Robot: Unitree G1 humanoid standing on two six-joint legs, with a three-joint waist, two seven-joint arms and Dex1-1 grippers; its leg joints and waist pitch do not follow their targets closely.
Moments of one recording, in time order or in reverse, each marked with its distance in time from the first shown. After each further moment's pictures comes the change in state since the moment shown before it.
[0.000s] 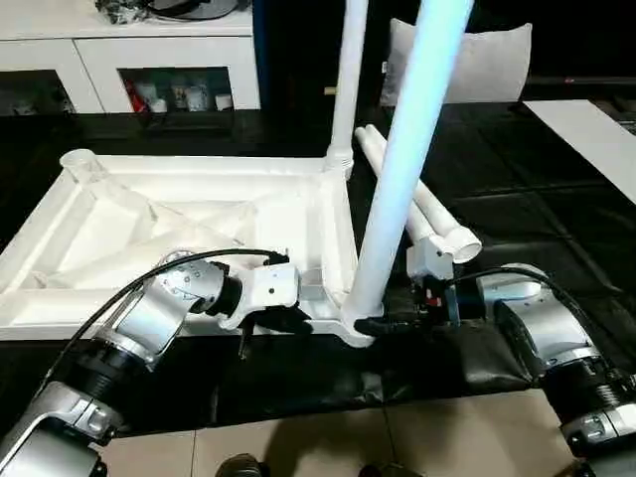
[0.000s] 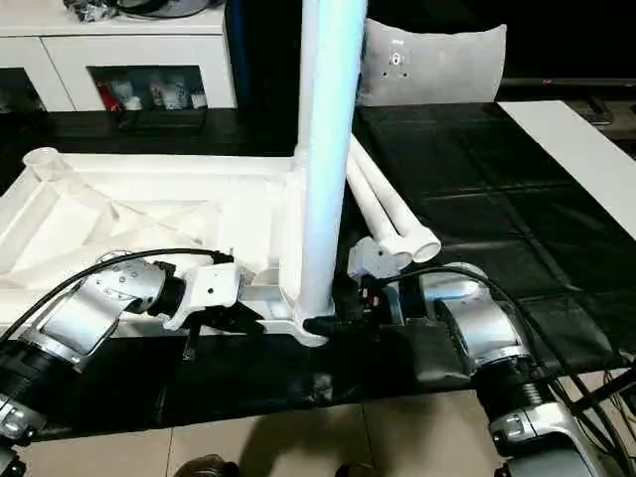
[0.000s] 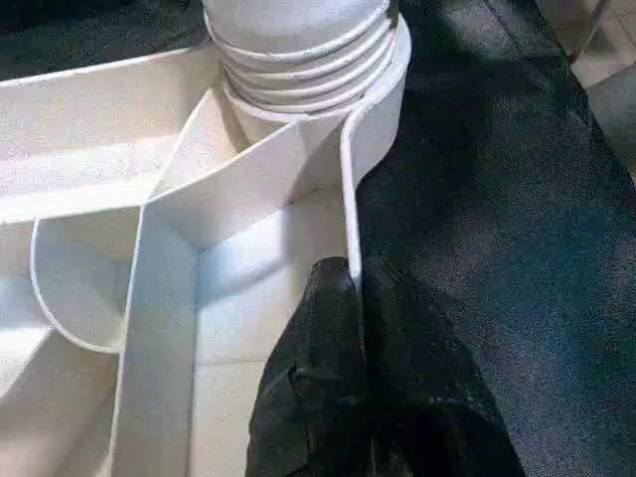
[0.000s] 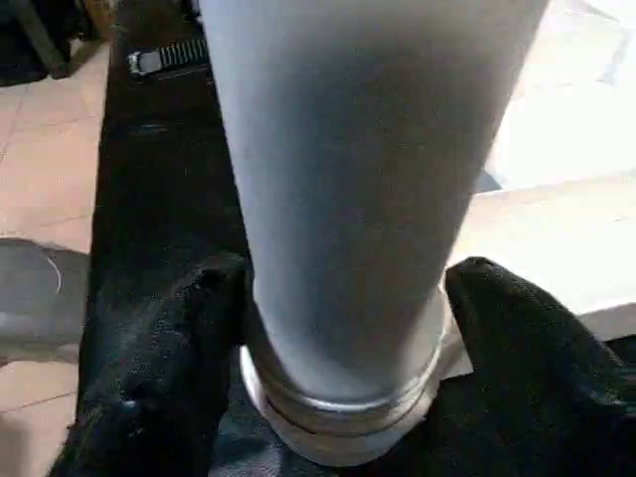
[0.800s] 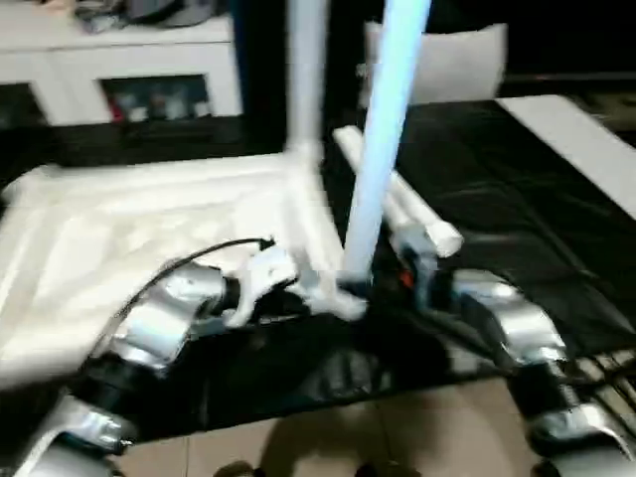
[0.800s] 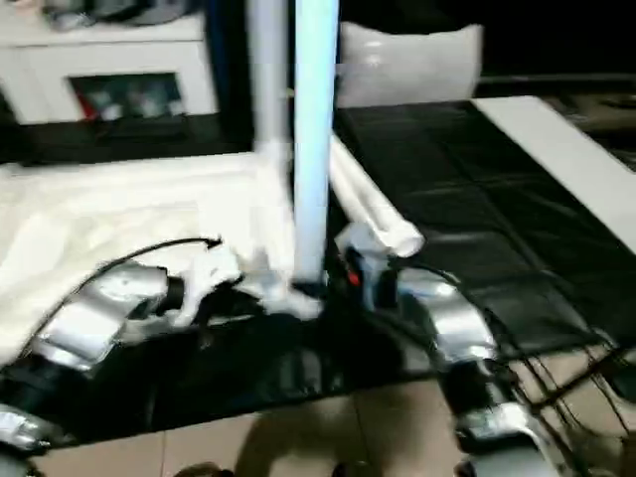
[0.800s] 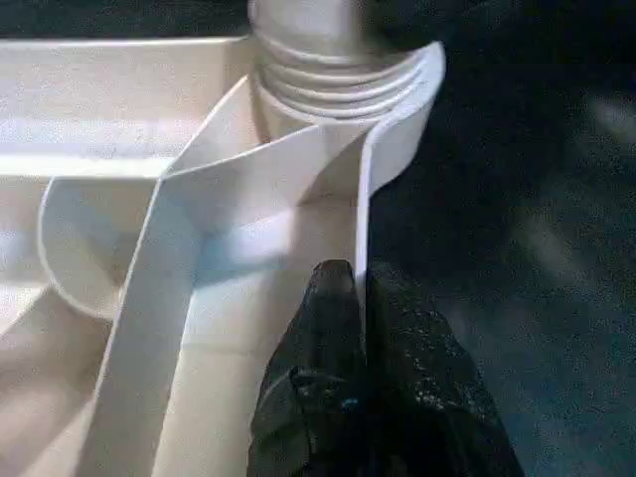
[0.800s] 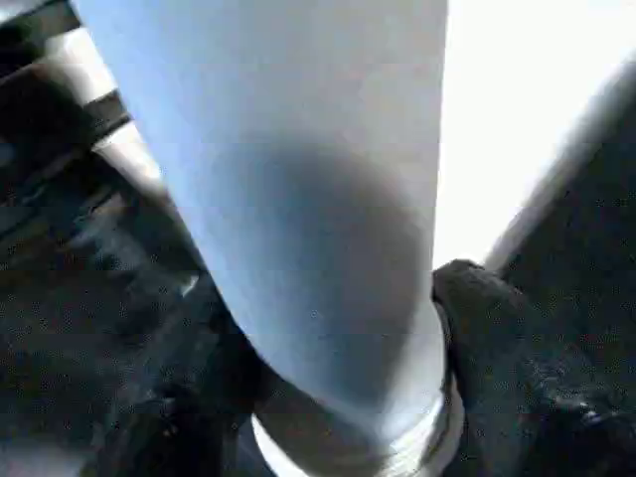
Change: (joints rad) left arm 0.053 -0.145 0.106 -0.067 -0.001 0.343 0.266; right arm -0.030 0.209 -0.117 0.038 0.012 0.247 -0.415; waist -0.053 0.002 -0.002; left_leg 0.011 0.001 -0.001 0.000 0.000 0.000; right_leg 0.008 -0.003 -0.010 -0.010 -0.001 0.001
